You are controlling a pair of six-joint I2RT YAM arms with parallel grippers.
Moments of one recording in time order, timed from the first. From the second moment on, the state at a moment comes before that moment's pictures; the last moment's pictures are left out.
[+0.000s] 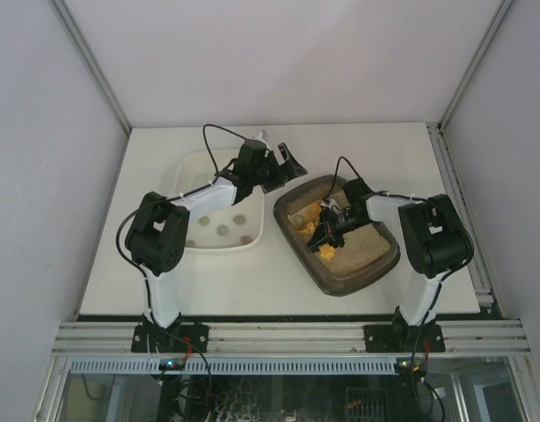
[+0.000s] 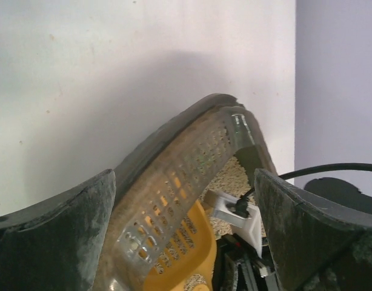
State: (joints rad) left arm -0.55 1.95 1.37 0.04 0.19 -0.89; right arm 0.30 1.83 0.98 -0.52 -1.07 0.52
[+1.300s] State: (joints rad) left arm -0.53 1.79 1.55 -0.30 0.18 -0.45; right arm 0.26 0.78 0.25 0.09 -0.82 0.77
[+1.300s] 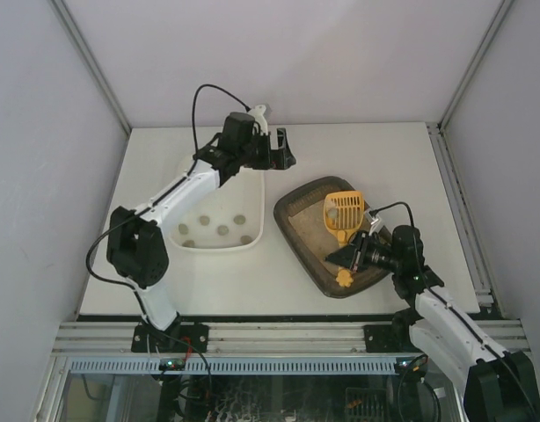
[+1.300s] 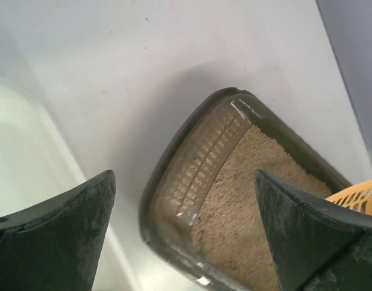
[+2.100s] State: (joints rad) left arm -0.19 1.48 1.42 -0.74 0.41 -0.06; right arm 0.10 0.89 0.14 0.49 -1.01 1.00
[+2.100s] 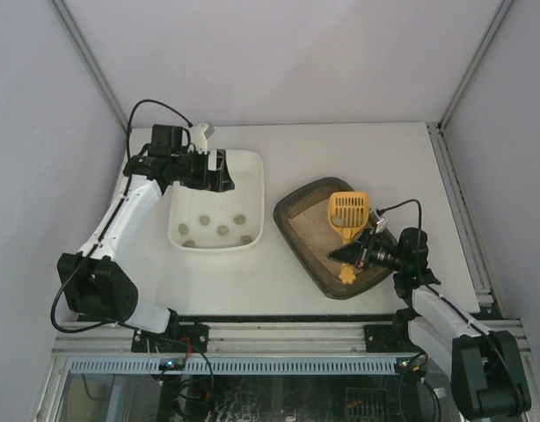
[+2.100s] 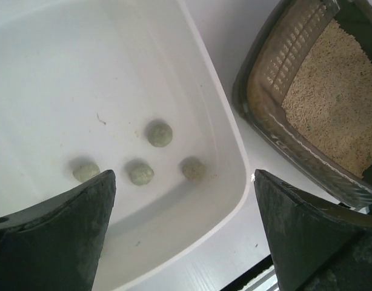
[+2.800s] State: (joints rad) left arm -0.09 1.31 1.38 -0.77 0.31 -0.06; right arm 0.29 0.99 0.34 0.46 -0.96 1.12
